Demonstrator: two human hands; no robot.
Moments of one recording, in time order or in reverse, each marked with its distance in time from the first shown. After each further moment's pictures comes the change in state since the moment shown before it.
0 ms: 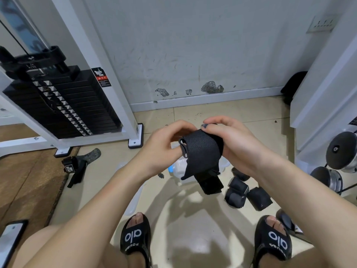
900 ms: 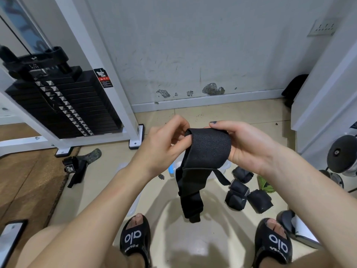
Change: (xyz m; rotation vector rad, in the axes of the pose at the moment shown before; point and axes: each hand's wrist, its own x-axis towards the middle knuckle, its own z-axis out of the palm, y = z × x) left_hand -0.002 0.004 -0.001 0.059 0.146 0.107; right_hand 0.000 -0.014 -0.011 0.251 -0.226 0.225
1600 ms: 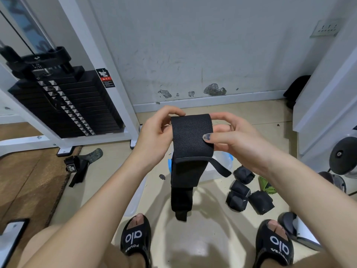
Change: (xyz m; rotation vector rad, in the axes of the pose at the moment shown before) left_hand 0.014 0.000 -0.010 -0.143 0.155 -0.199; right_hand -0.001 0.005 0.003 -0.435 0.092 -0.276
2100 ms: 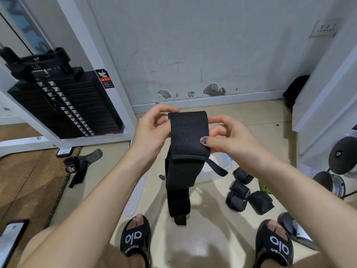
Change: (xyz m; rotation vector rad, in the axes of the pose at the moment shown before) left_hand -0.002 0.018 0.001 -0.325 0.067 -0.180; right_hand 0.004 0.012 0.000 -0.191 0.047 -0.079
